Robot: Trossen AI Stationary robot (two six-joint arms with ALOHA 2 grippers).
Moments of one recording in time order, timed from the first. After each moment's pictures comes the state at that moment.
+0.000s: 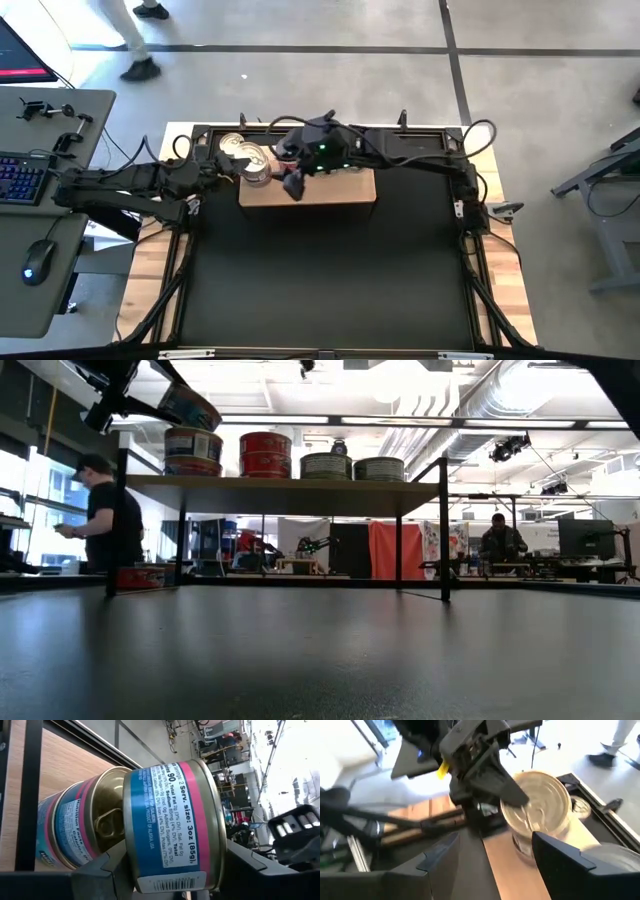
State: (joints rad) left arm -0.04 0.64 0.73 -0.50 -0.63 -1.48; right arm -0.06 2.06 2.32 -0.73 0.01 0.25
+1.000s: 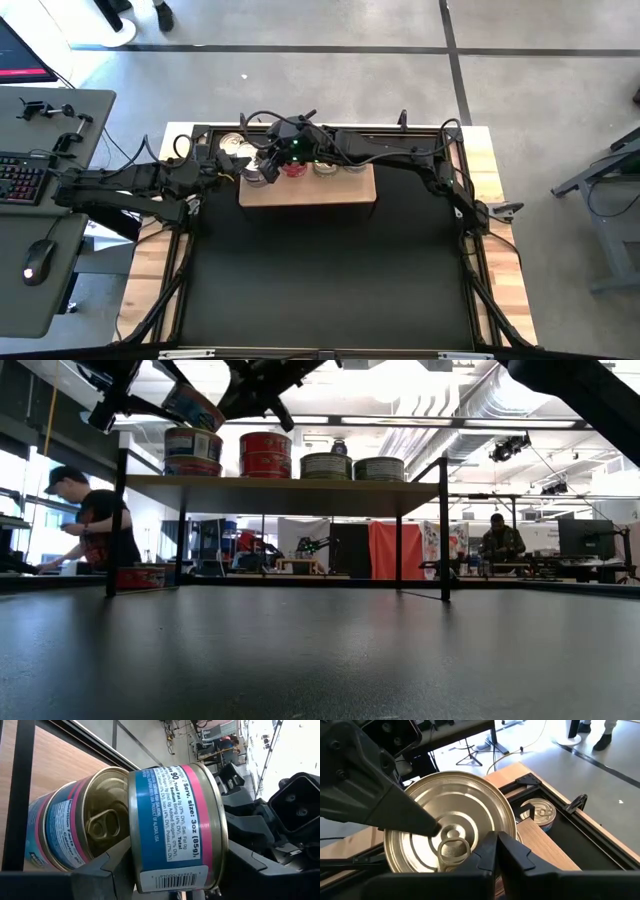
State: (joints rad) left arm -0.04 0.64 0.73 -0.47 -0.63 -1.49; right arm -0.15 2.25 2.32 -0.52 0.11 0.29
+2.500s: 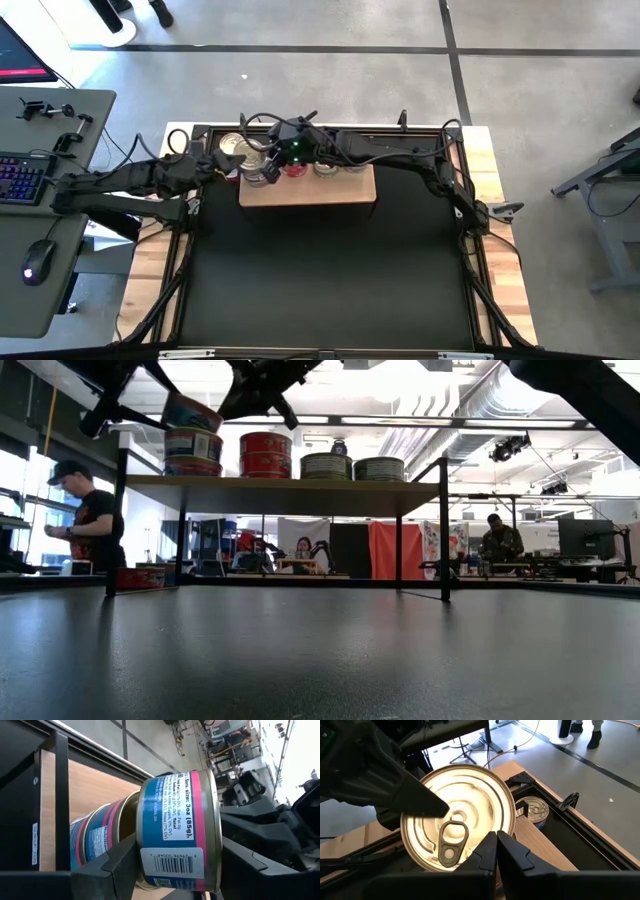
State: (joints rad) left arm 0.05 0.61 0.73 -0.58 -0.58 -1.38; right arm -0.15 2.25 2.32 -0.57 0.16 0.29
